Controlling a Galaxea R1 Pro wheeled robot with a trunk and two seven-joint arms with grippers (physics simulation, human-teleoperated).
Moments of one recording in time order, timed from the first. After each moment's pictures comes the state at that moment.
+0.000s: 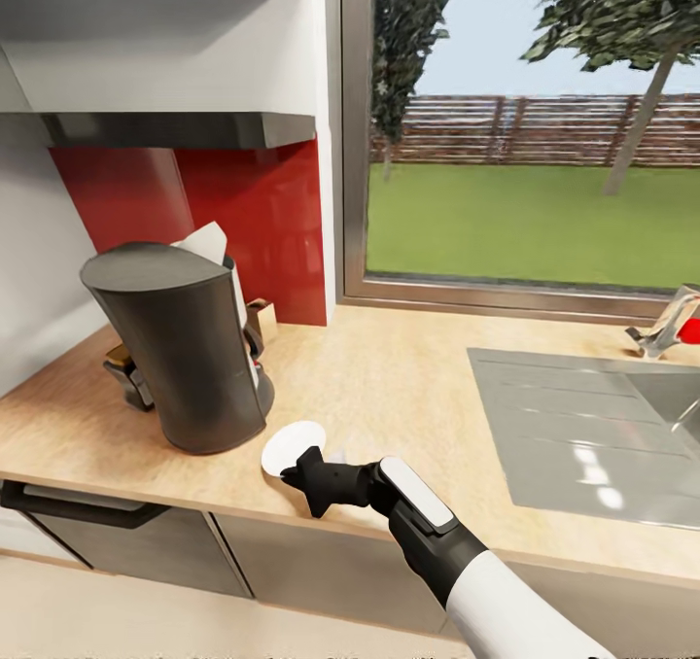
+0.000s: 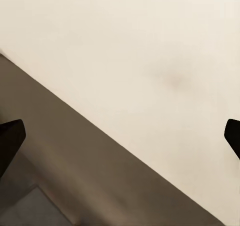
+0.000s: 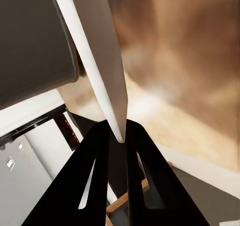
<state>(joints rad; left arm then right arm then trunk) 0.01 0.26 0.05 -0.33 0.16 0.24 0.41 -0.68 0.17 0.58 -0.88 -1.93 0.49 -0.44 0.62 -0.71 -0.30</state>
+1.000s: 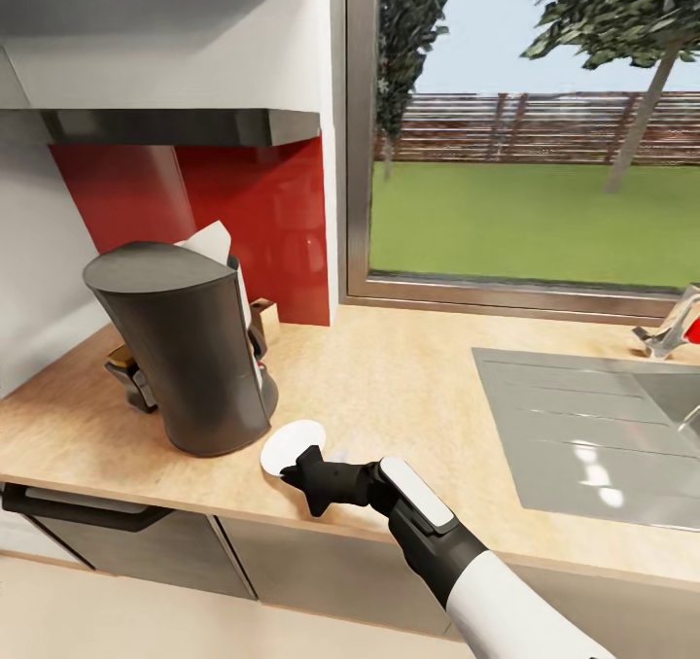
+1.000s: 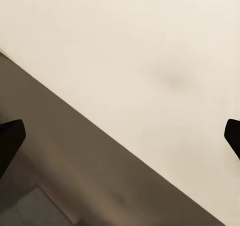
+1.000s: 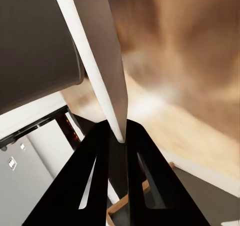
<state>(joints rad) 0.01 0.26 0.06 -0.33 0.16 0.24 0.41 -0.68 0.17 0.58 -0.88 -1.93 0.49 -0.44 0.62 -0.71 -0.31</state>
